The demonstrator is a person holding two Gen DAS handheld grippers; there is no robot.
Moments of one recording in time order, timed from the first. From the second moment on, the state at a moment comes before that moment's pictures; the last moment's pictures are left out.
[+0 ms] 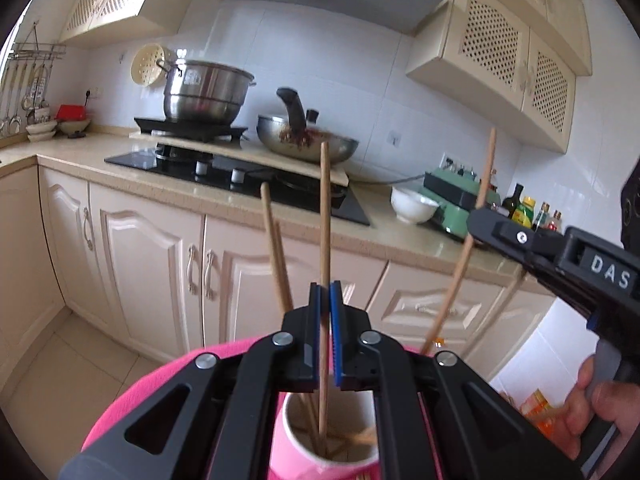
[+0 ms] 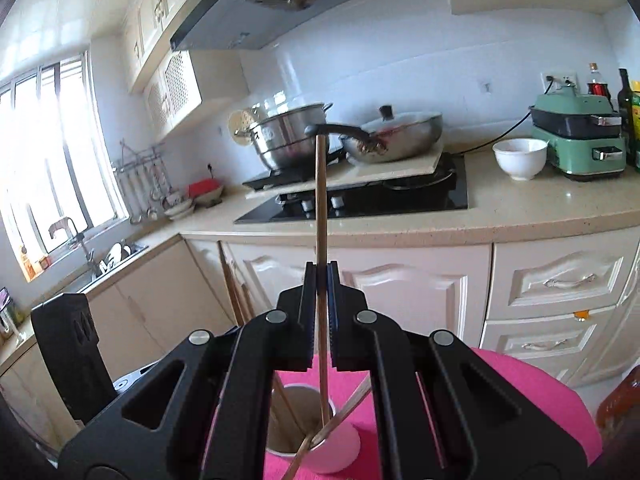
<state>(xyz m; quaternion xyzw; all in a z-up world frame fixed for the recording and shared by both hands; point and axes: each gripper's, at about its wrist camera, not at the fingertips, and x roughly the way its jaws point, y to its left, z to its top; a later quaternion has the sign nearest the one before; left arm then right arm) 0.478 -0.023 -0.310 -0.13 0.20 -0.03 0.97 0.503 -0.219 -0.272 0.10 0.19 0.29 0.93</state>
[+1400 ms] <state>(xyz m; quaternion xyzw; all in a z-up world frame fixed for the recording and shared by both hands) 0.415 -0.008 -0.271 -0.05 0.29 0.04 0.95 0.463 -0.199 -0.274 0.07 0.26 0.24 0.93</state>
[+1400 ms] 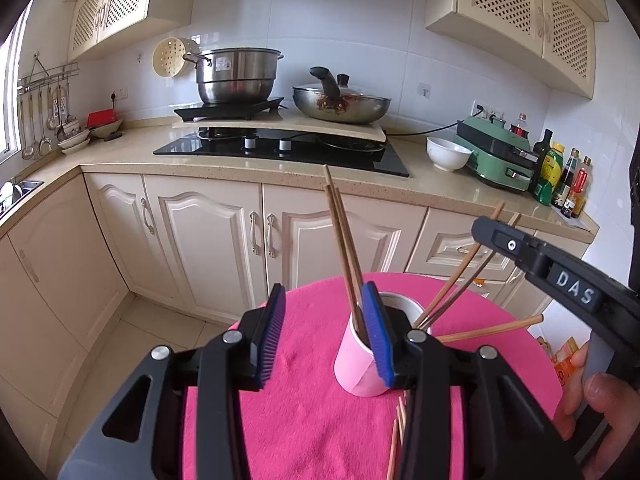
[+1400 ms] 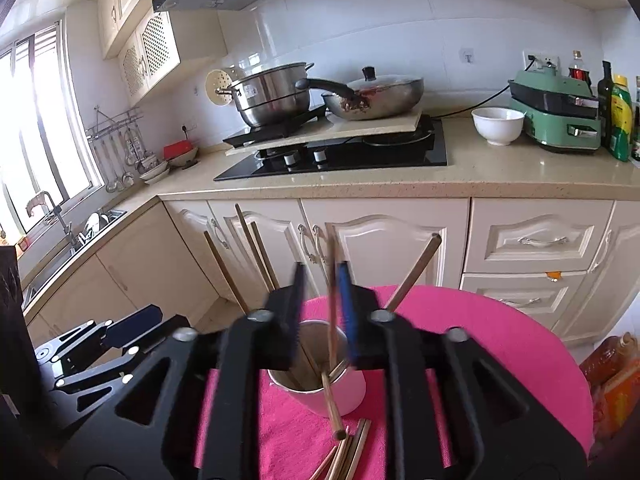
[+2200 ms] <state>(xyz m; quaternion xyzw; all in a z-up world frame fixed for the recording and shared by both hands) 0.377 -0.050 -0.382 -0.03 0.50 -0.07 0.86 0.365 -0.281 -0.335 0.09 0.37 0.11 0.92</state>
